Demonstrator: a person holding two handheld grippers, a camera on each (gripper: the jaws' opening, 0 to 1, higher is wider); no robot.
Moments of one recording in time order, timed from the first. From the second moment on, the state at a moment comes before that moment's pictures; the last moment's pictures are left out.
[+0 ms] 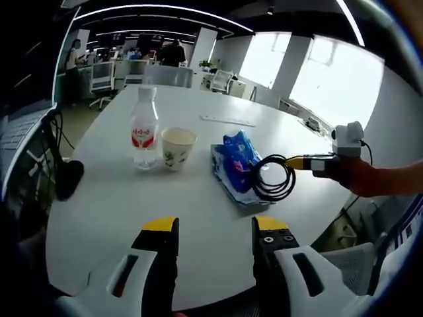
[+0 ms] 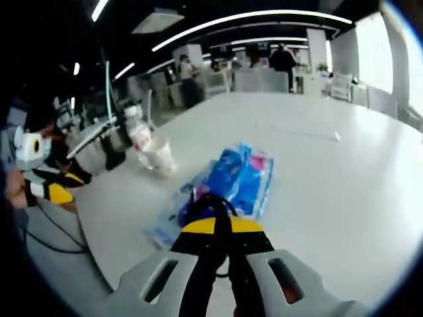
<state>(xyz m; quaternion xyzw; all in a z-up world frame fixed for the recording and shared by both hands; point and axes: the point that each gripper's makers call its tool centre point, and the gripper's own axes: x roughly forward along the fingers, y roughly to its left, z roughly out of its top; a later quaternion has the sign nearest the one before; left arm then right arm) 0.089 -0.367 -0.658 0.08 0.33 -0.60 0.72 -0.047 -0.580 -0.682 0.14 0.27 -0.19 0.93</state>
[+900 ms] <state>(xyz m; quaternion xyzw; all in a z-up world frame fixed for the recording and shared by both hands) 0.085 -0.373 -0.658 0.09 0.33 -0.61 0.71 -0.113 -0.600 -0.664 0.14 0.25 -0.25 0.93</state>
